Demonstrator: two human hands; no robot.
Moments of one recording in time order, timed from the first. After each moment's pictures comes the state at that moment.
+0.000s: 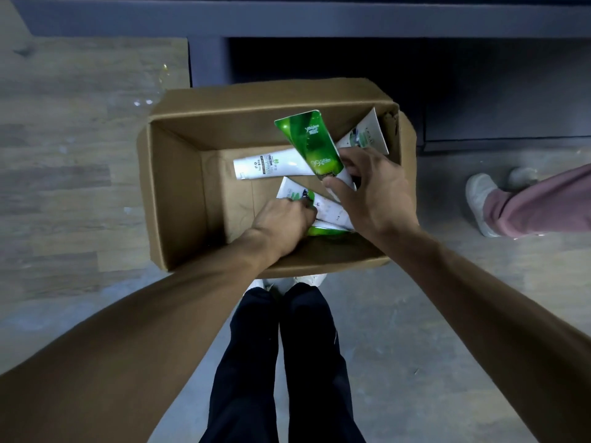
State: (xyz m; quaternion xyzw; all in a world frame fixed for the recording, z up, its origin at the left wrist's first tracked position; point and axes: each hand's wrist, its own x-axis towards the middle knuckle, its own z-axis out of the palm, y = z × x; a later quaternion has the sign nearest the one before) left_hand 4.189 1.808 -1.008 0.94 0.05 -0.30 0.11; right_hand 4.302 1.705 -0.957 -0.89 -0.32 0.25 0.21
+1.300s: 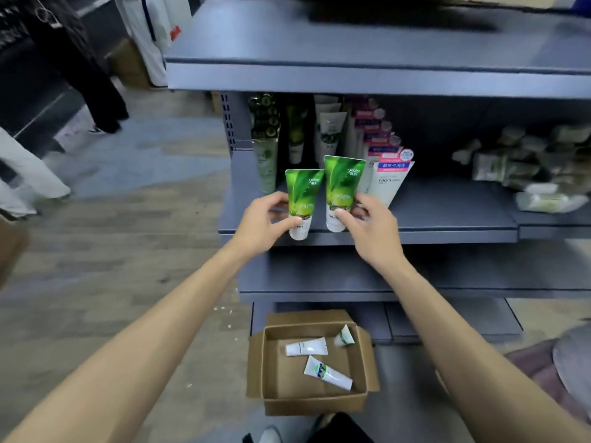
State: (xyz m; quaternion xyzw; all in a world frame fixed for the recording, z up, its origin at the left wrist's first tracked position) left_hand 4.180 1.991 -0.473 0.80 0.19 0.22 0.52; right_hand 4.314 1.818 -0.461 -0.76 -0.35 0.10 0.54
